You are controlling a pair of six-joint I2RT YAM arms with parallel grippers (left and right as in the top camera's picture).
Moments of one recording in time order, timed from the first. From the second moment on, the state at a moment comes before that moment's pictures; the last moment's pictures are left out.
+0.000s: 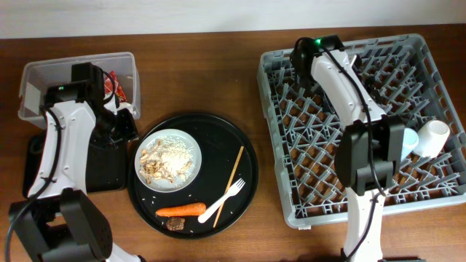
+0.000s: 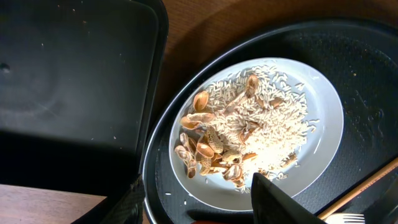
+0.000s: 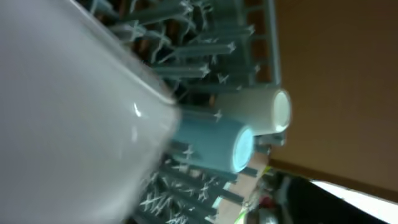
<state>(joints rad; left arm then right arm) 0.15 1.75 1.49 -1.22 0.08 -0.20 0.19 2.27 2.05 -1.66 0.87 0.63</state>
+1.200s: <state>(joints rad) -0.36 2.01 1.45 -1.08 0.07 -0.36 -0.12 1.64 1.55 -1.59 -0.16 0.02</state>
